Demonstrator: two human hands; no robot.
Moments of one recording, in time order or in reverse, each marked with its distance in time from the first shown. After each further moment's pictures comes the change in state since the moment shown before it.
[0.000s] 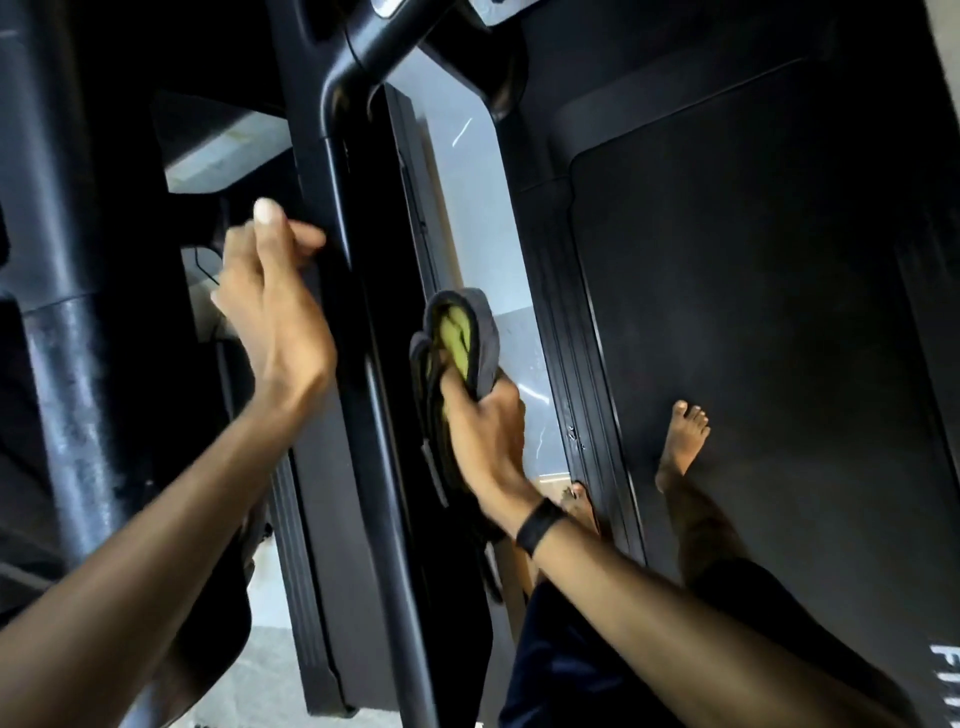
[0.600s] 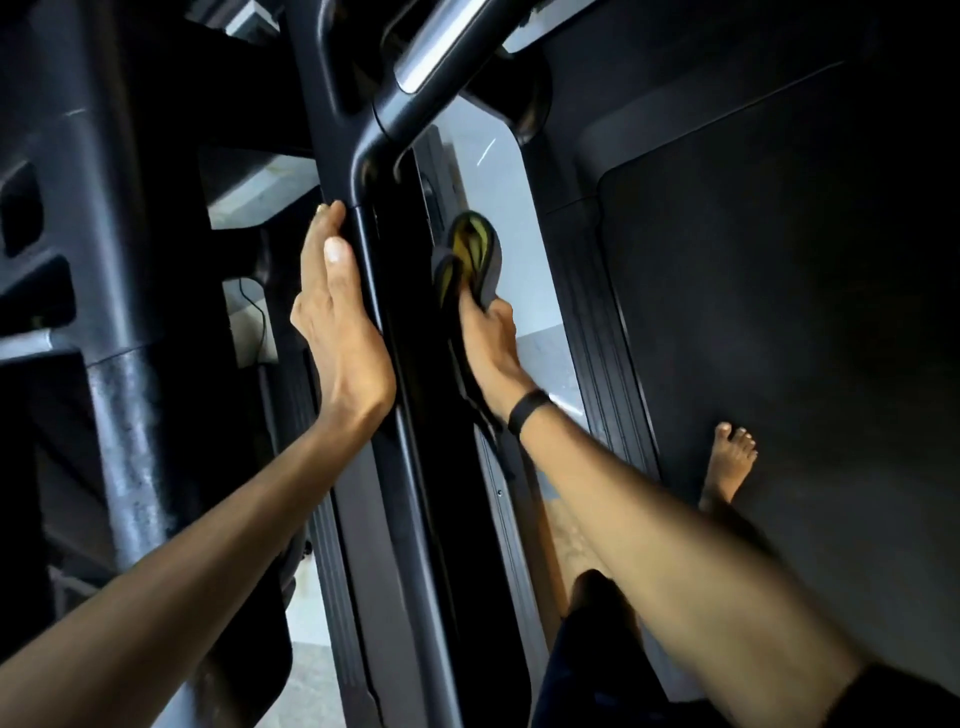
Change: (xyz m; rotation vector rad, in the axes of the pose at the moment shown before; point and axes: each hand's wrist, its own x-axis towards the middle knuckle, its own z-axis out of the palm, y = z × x) left_hand 0.017 -0.001 0.024 0.003 -0.156 0.029; right_hand 0.102 -0.074 0.035 0.094 -0.167 0.040
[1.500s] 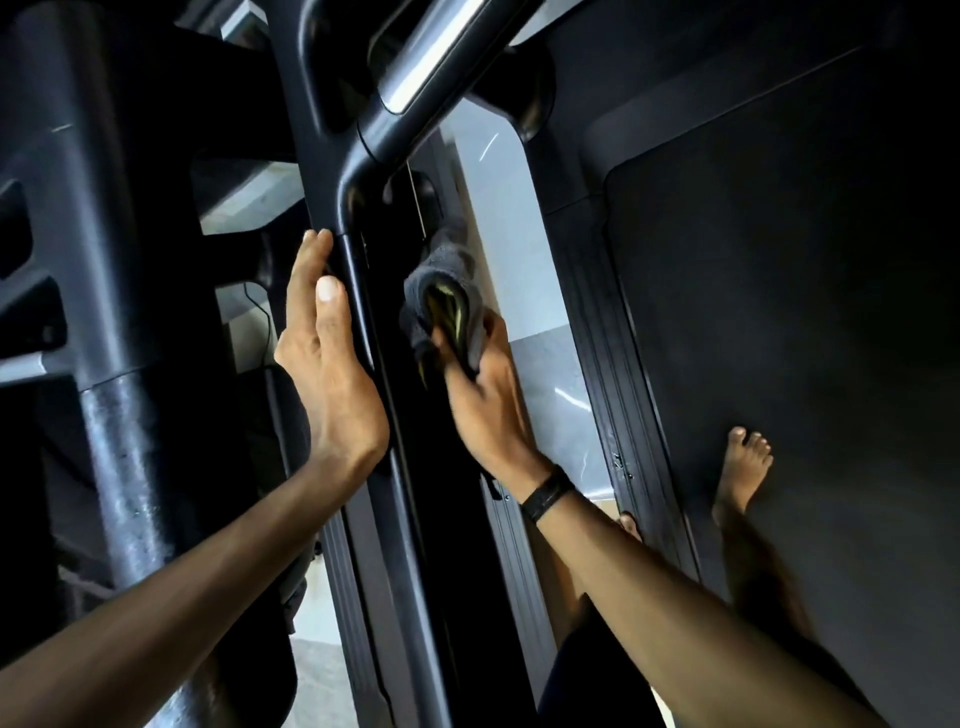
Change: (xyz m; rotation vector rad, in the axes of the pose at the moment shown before) left_hand 0.001 0.000 0.003 -0.005 0.032 0.038; right_hand -0.036 0.006 -0.009 0.039 -0.069 -0.428
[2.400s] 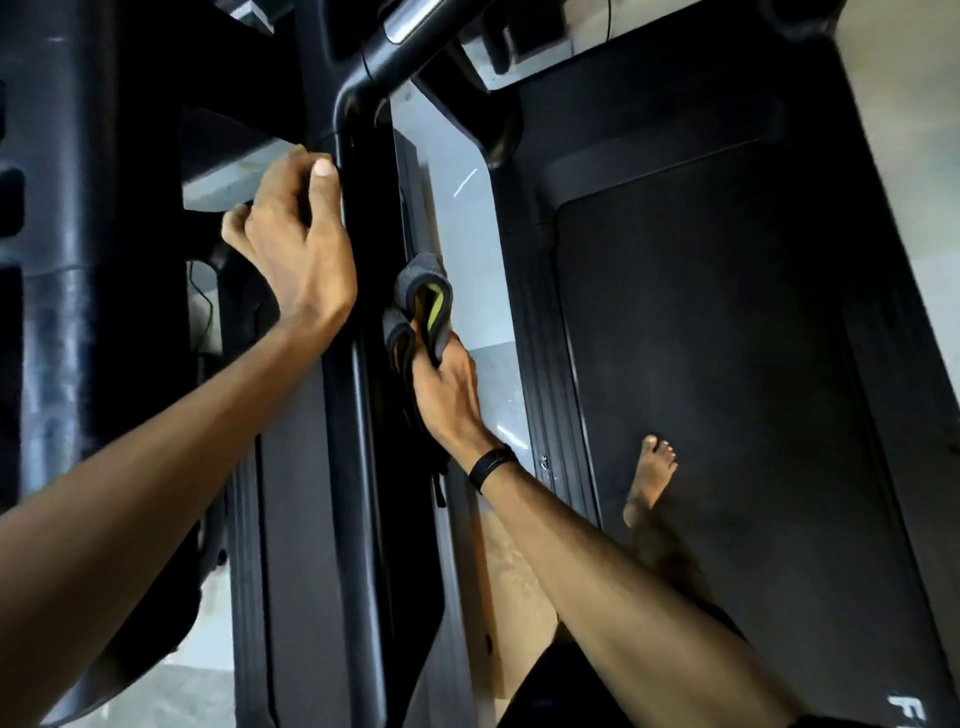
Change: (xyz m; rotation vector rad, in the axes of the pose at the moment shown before) left_hand -0.025 0.022 -0.009 0.187 0.170 0.048; right_hand -0.074 0.047 -0.016 -0.184 -0.001 -0.042
